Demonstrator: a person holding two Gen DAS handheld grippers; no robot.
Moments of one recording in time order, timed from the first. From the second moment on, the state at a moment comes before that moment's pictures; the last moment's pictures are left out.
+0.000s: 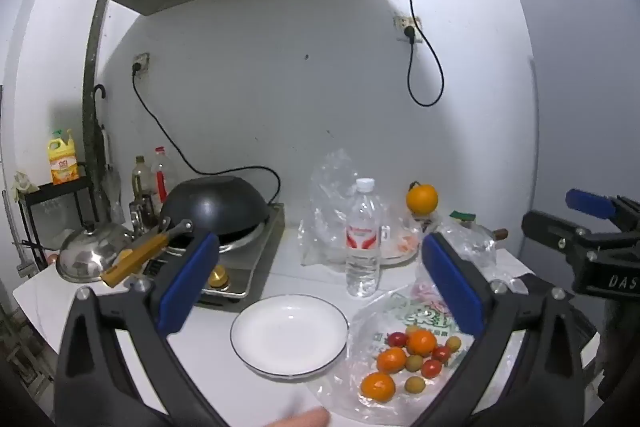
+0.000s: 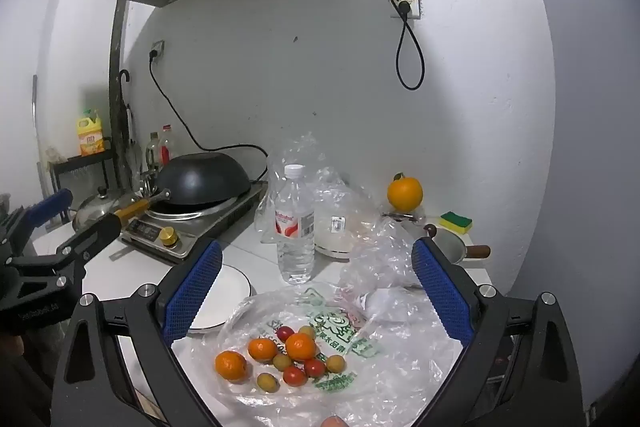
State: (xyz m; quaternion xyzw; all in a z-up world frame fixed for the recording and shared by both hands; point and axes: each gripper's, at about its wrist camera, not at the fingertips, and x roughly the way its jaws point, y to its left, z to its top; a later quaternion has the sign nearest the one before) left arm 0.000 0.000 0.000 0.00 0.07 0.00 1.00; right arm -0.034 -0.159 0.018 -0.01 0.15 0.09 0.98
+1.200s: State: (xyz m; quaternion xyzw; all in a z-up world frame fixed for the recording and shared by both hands) left arm 0.016 0.002 -0.003 0.01 0.09 -0.02 1.00; right arm -0.025 -0.146 0.023 -0.01 0.13 0.10 0.99
